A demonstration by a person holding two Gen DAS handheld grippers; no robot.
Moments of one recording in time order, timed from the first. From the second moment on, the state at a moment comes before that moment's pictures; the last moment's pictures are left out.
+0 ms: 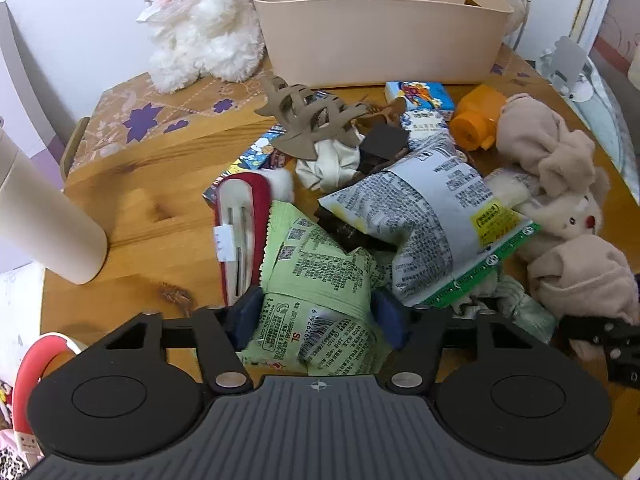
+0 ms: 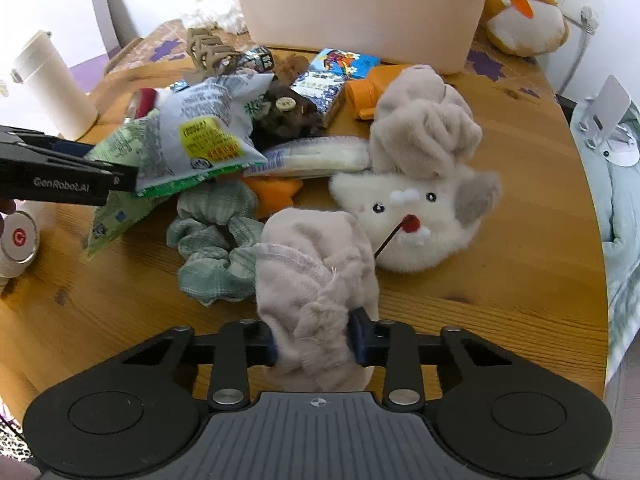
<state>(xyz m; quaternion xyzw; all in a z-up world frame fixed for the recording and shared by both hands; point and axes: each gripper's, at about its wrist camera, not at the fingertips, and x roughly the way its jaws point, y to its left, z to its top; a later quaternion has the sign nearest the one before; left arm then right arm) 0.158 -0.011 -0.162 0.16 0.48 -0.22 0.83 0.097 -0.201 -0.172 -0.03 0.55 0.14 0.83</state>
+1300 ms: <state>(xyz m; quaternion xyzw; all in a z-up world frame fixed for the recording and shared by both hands) 0.265 -0.076 -0.012 0.14 0.28 -0.29 0.91 0.266 -0.246 -0.058 -0.13 0.38 0.11 0.91</state>
